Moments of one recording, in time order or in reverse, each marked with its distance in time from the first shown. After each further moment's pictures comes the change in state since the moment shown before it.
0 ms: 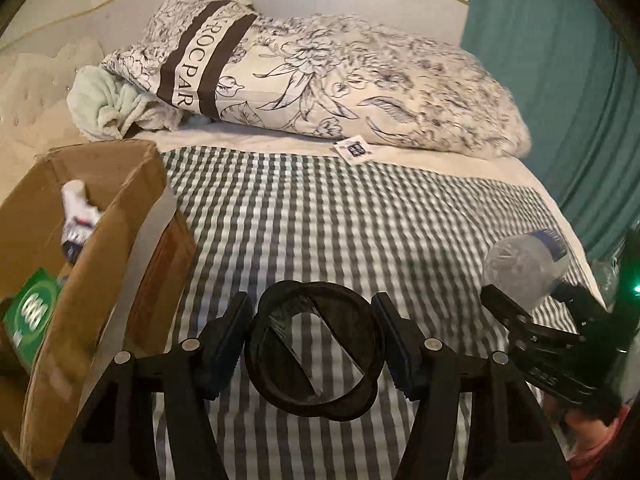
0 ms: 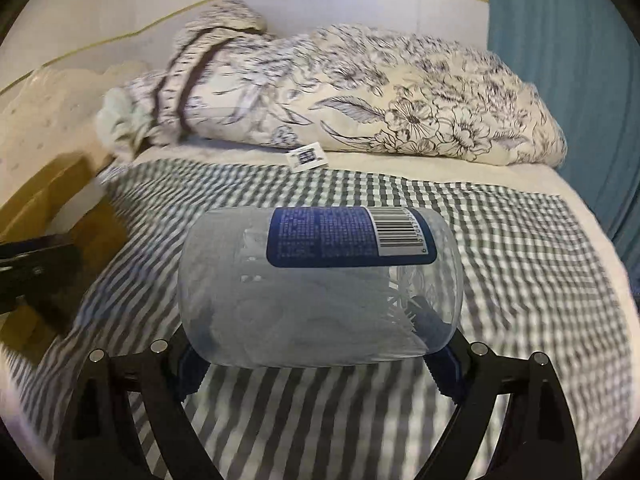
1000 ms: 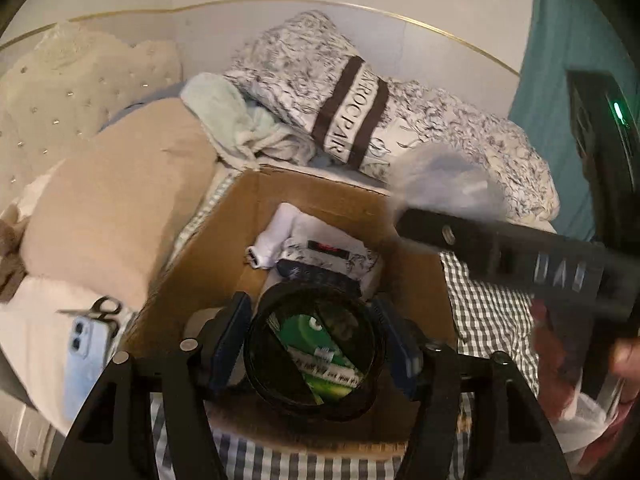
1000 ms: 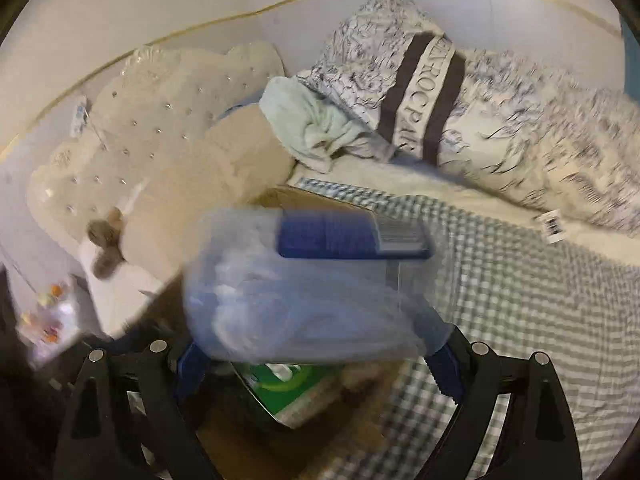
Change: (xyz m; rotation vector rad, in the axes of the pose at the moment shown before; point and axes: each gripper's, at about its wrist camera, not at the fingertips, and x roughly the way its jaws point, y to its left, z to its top) left arm -0.106 0.234 -0.004 -0.116 -0.124 0.083; right arm 0.000 0.304 0.133 -0.036 0.066 0.390
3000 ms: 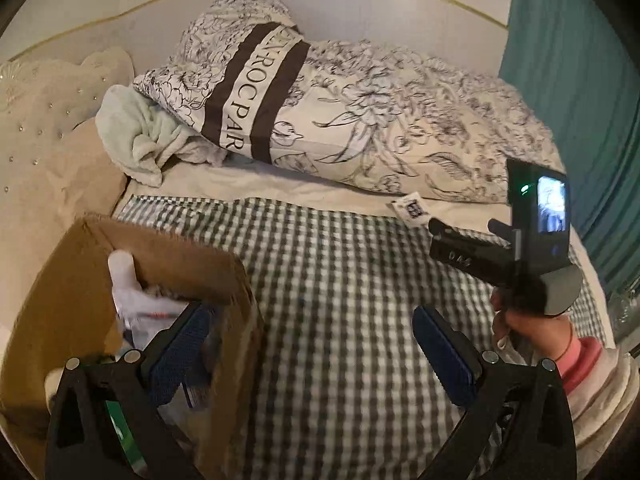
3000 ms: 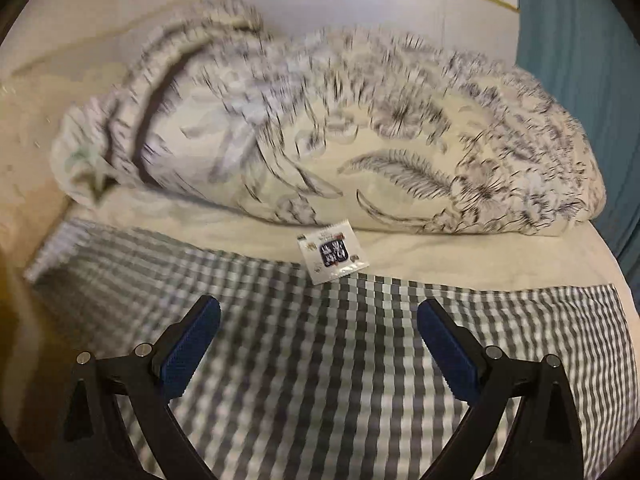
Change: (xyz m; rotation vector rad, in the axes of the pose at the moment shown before) left arm 0.121 -0.186 0.072 0.066 0.095 0.032; right arm 0.069 -0.313 0.018 0.049 -0.044 -0.465
